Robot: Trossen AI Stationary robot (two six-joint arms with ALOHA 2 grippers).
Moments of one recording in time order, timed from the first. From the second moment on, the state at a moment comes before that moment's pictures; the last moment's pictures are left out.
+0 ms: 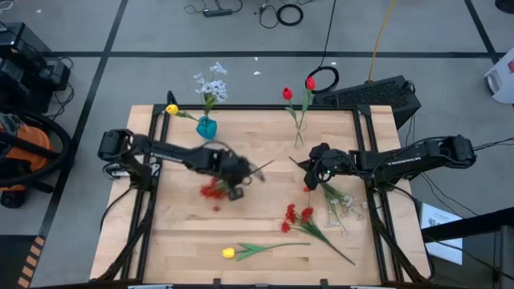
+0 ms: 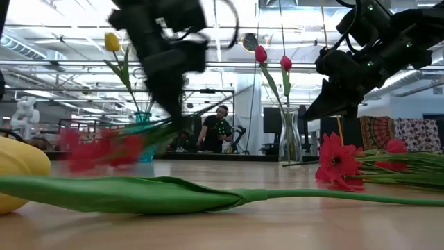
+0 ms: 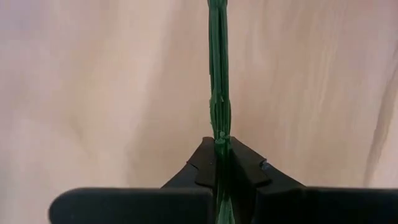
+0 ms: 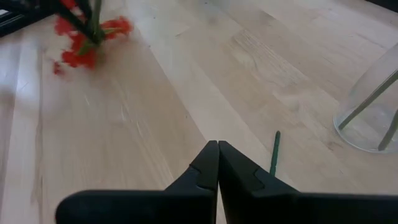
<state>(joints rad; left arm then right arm) -0.04 1.66 1.06 -0.54 -0.09 -0.26 -0.05 1.09 0.39 0.11 0.21 0.45</state>
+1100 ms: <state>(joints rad) 0.01 1.92 1.38 -0.55 -0.01 0.01 -0.05 1.04 0.43 0.02 0.12 0.45</state>
